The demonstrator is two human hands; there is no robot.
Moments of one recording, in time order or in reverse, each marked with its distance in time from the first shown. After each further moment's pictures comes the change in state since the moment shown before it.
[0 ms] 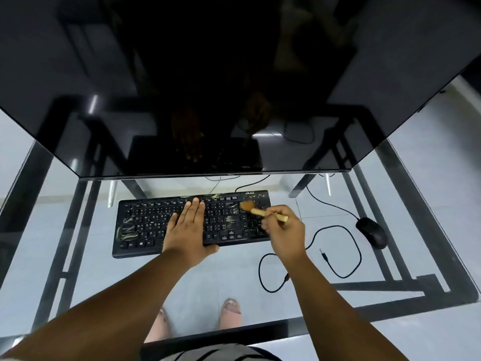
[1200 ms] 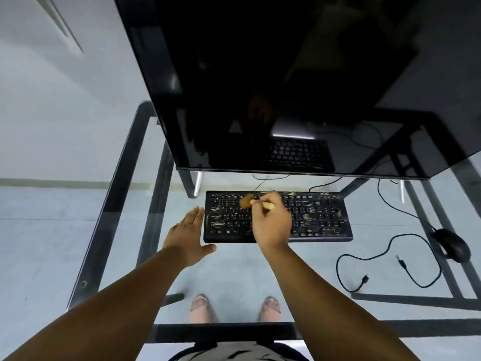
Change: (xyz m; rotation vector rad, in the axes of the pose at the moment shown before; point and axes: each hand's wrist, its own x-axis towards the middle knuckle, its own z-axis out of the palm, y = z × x) left_hand -0.059 -0.189 -0.024 -0.104 -0.126 -0.082; right_hand -0.089 -0.074 0.190 -0.173 -0.051 -0.151
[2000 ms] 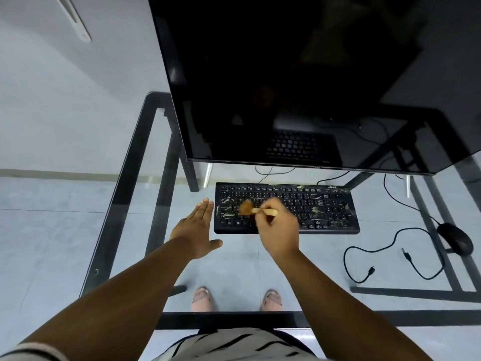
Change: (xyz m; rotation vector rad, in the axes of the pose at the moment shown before) left_hand -0.007 -0.009 -0.002 0.105 -0.082 0.060; right_hand -0.025 0.021 0.001 -0.093 -0.133 -0.176
